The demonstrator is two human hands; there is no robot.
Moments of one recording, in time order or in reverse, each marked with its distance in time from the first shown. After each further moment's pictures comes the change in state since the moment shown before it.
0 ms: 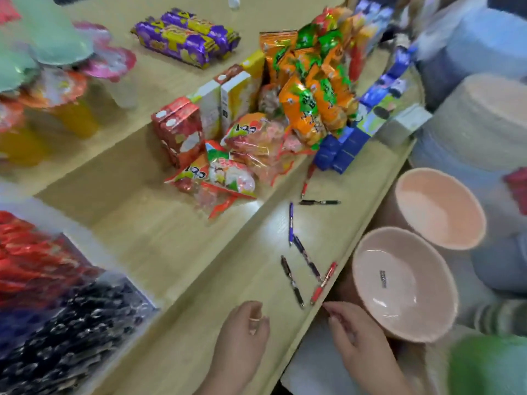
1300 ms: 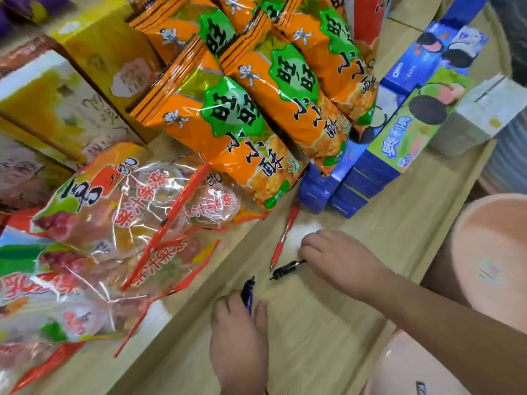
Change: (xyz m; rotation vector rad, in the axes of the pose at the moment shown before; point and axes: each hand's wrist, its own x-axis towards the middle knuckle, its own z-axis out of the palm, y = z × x) left_hand 0.303 0.093 0.166 0.464 0.400 -0.256; right_hand 0.440 0.164 -0.012 -0.713 -0.333 -0.776
